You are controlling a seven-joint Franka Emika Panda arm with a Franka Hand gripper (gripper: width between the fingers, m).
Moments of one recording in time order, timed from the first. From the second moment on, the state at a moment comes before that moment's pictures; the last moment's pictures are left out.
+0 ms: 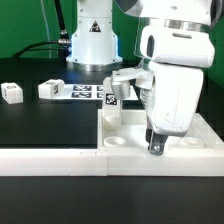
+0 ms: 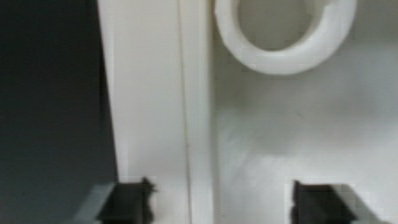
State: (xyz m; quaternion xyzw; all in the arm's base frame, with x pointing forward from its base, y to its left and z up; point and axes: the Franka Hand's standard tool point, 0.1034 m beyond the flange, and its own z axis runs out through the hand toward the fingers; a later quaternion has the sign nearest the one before) arm 0.688 0.043 0.030 0.74 0.67 0.01 0.08
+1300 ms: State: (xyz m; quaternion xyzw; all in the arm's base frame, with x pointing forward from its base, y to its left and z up) arm 0.647 -0.017 0.098 0.76 0.64 -0.01 0.08
